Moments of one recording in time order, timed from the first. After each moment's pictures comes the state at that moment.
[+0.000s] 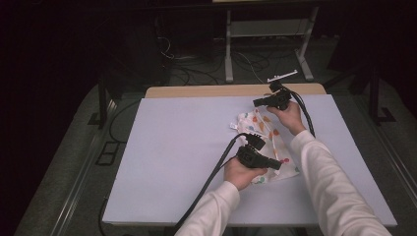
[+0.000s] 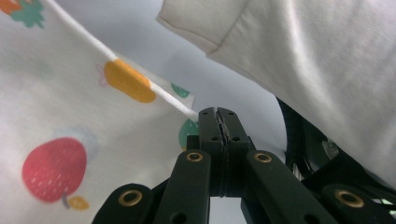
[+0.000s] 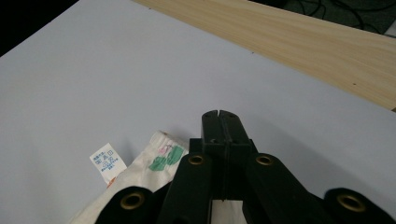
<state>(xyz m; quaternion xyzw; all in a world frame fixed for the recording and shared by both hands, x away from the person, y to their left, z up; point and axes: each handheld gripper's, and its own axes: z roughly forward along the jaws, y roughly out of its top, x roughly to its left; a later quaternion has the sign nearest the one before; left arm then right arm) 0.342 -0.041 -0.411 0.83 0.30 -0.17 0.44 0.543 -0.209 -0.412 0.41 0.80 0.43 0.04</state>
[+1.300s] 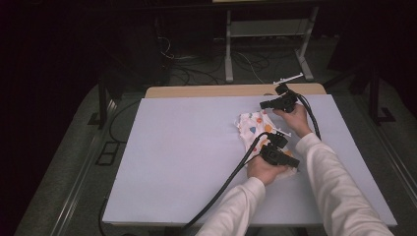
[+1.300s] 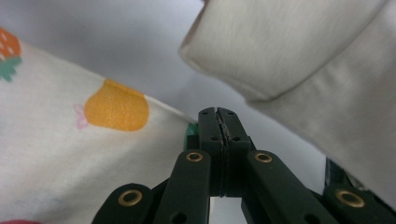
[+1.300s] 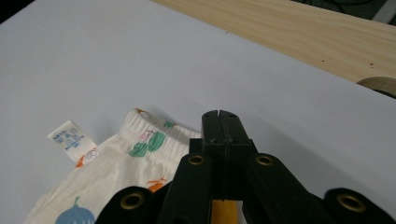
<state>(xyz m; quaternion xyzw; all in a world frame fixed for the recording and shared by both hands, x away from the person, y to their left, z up) 0.359 -0.107 -0.438 0.84 0.32 -0.17 0.41 0.540 -0.229 -0.421 0.42 0.81 0.41 0.05</state>
